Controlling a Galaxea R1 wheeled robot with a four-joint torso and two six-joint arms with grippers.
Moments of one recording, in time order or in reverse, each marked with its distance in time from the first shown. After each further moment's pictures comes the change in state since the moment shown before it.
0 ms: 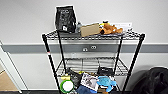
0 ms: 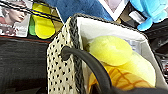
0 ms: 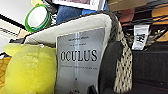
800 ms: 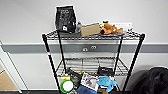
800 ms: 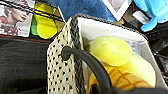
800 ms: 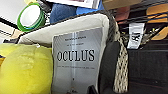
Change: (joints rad) left arm 0.002 0.042 -0.069 0.000 0.000 0.001; right arm -0.010 0.059 -0.107 -0.001 -0.001 -0.003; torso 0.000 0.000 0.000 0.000
